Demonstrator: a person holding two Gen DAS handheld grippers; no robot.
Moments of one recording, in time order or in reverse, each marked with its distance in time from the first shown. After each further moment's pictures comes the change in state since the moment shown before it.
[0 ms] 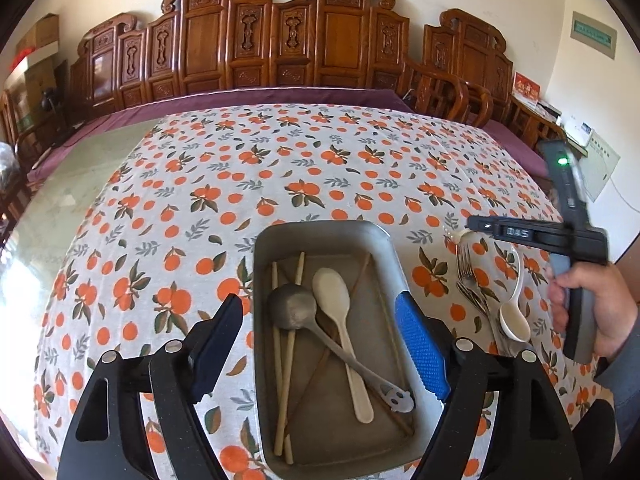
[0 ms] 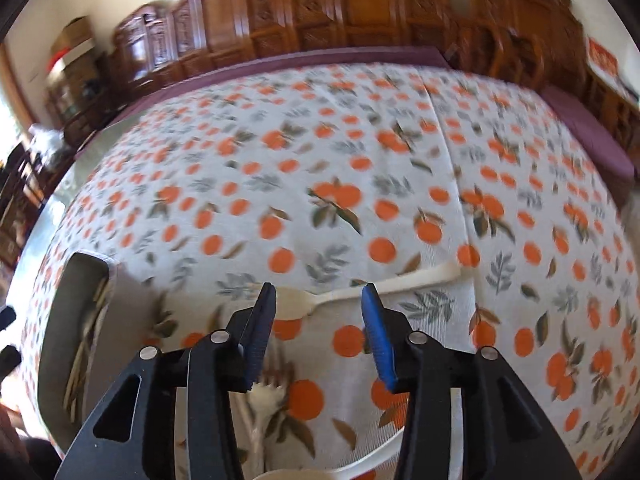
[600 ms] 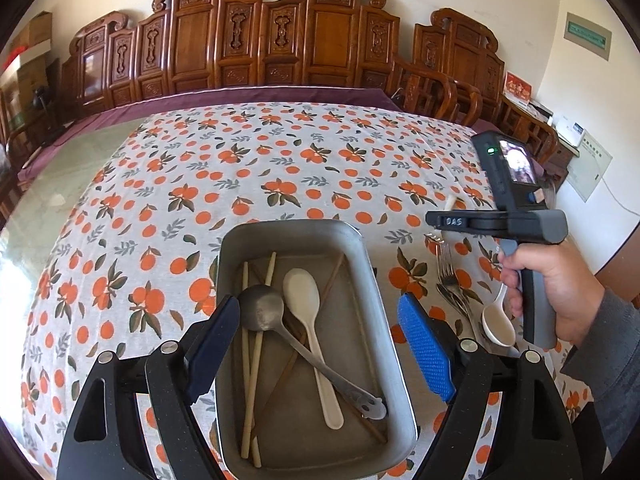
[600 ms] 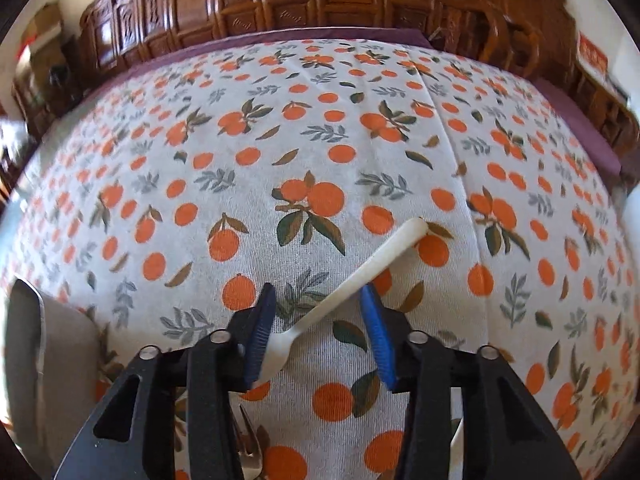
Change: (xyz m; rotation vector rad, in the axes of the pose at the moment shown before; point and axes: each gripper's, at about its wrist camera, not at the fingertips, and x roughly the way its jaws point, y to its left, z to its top) left arm 0.004 -0.019 0.000 0.002 0.001 -0.037; right arm 0.042 0.021 0.025 -0.093 0.046 -0.151
